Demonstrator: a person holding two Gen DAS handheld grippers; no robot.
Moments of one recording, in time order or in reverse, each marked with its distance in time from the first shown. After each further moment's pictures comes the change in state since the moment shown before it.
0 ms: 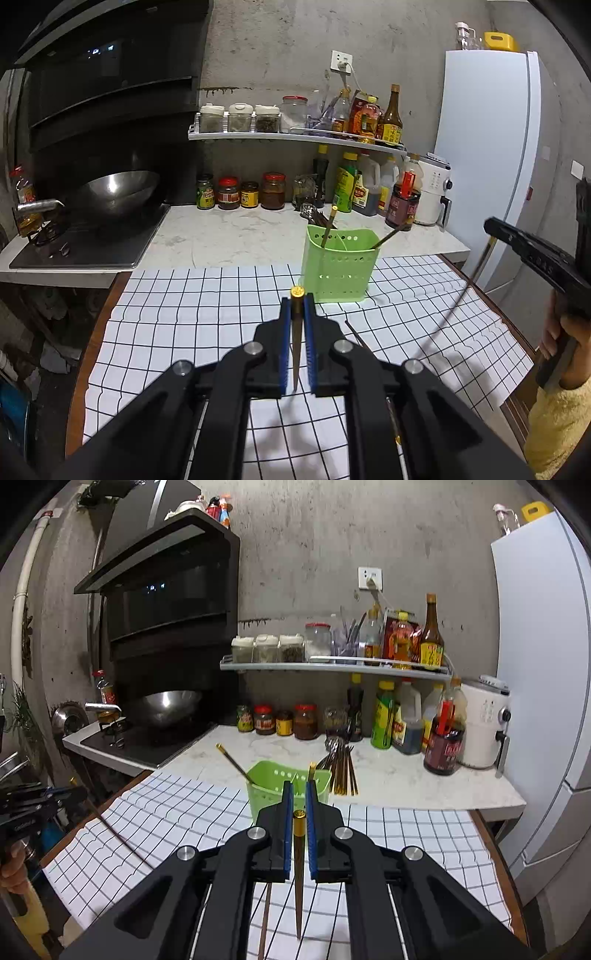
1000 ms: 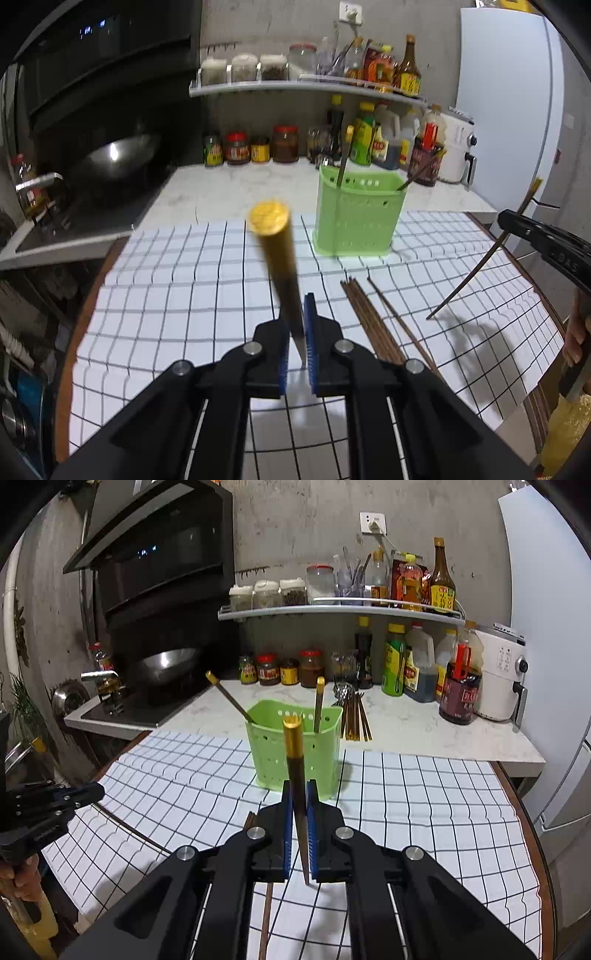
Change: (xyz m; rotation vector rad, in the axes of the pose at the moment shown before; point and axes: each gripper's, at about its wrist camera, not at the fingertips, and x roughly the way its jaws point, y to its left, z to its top) left arm 0.065 -0.010 -0.039 0.005 0.161 0.086; right arm 0.046 0.001 -0.048 0.039 0.195 0.033
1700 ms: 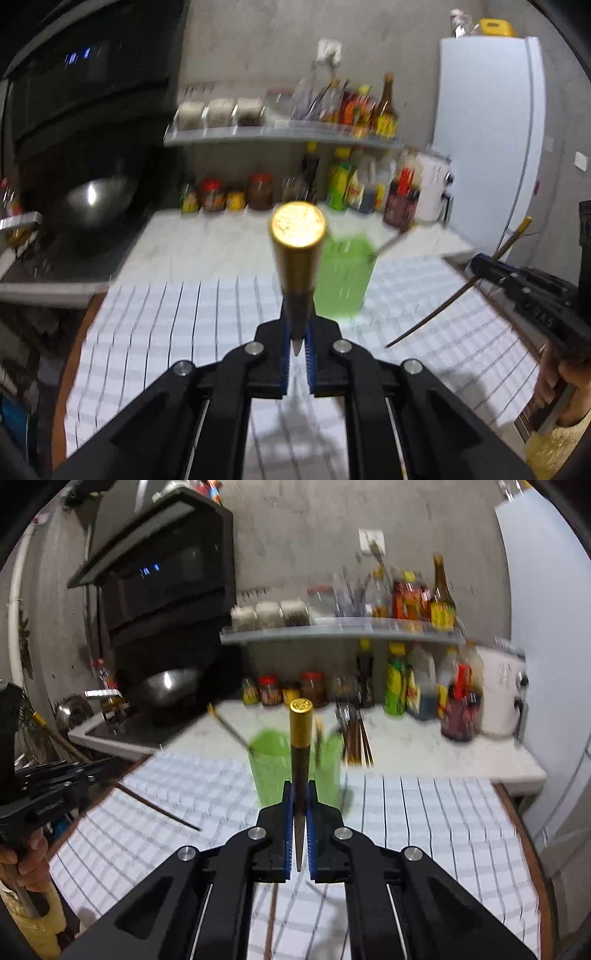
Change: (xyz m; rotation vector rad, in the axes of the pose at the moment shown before) left arm -0.020 -0.024 0.076 0.037 -0.200 -0.092; right arm -0.012 -0.001 0.037 -0.003 -0.119 0.025
